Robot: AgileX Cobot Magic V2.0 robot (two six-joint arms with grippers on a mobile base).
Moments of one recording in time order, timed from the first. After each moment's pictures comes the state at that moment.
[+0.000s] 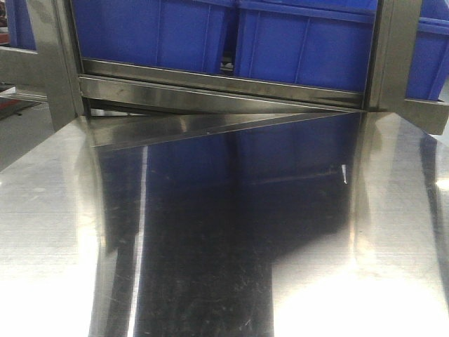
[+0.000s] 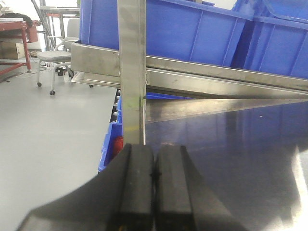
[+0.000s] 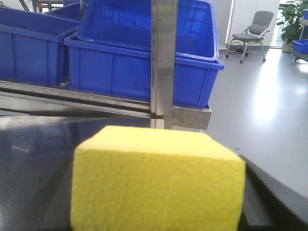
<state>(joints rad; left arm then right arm) -0.10 -0.01 0.00 0.13 0.08 -0.20 0.16 -0.01 -0.47 -0.23 0.60 0.21</state>
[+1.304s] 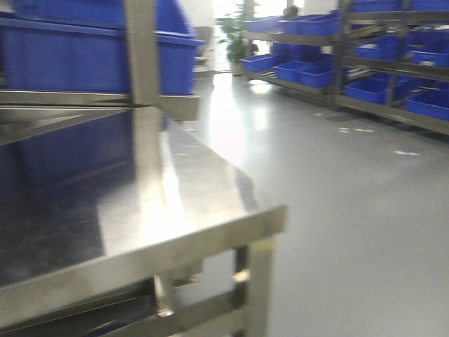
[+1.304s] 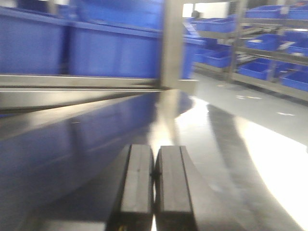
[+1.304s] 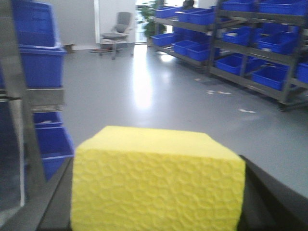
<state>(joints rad) -0.10 -0.01 0.00 0.13 0.08 -0.20 0.16 -0.01 -0.47 -0.23 0.61 0.21</state>
